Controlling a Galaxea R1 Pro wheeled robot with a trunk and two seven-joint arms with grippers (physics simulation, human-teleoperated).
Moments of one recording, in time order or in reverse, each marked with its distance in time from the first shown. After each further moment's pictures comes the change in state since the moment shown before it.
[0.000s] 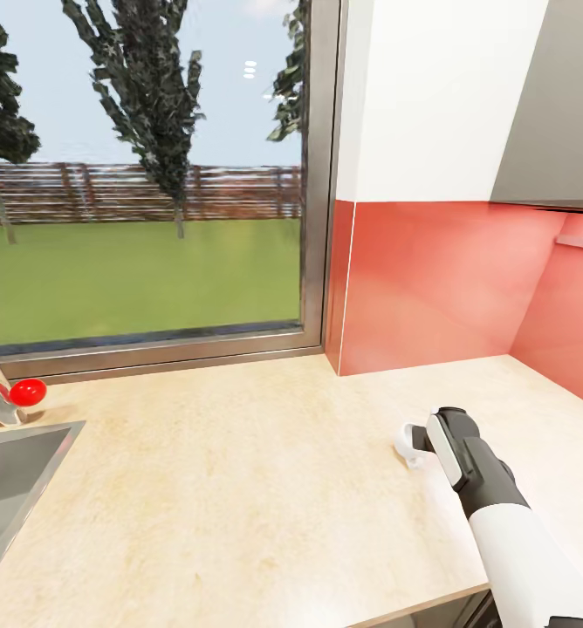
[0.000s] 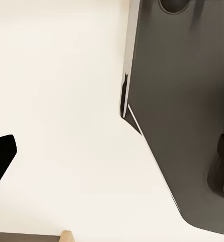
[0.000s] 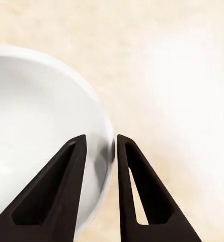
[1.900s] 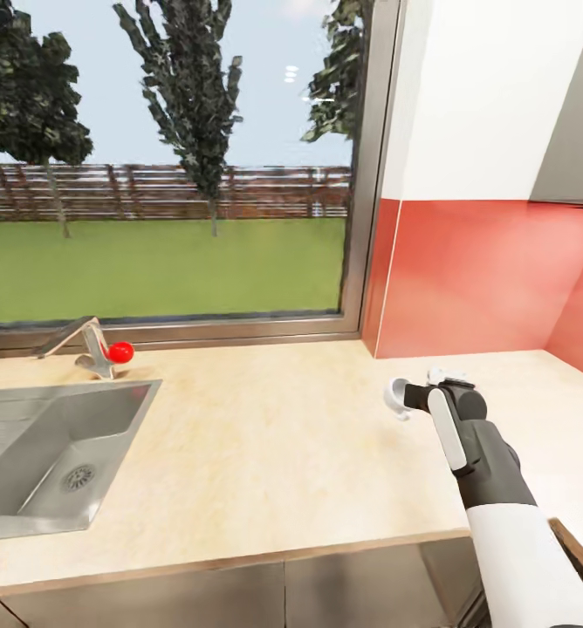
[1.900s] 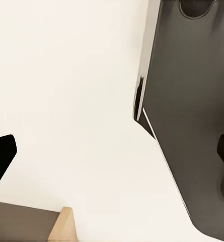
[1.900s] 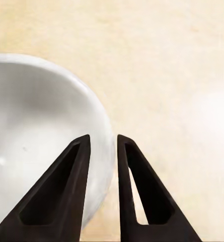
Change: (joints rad) left arm -0.003 -0.001 0.008 -0.005 0.008 0.001 0.062; right arm 0.001 0.038 0.011 -0.299 -0.039 -0.003 0.006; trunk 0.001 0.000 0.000
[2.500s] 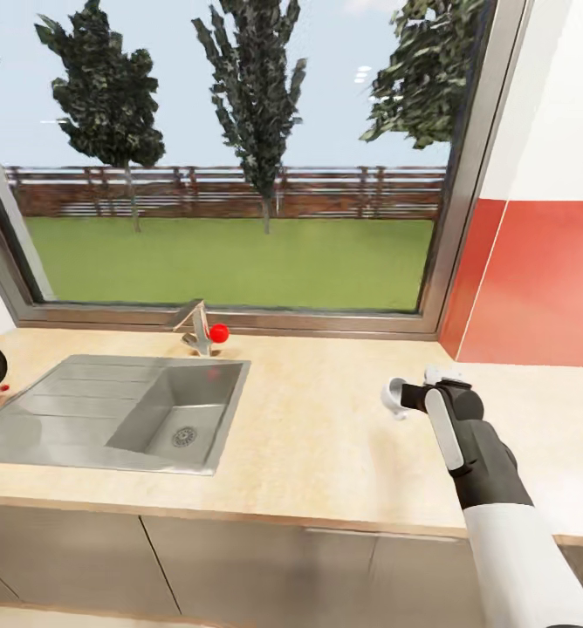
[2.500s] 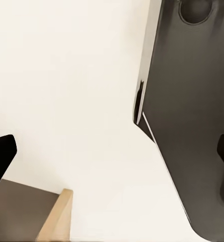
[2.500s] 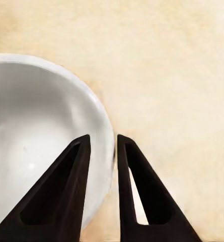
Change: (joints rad) left arm -0.002 -0.001 0.000 -0.006 0.005 -0.003 0.005; right arm 0.000 0.012 0.000 0.000 -0.001 -0.002 0.002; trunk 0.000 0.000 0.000
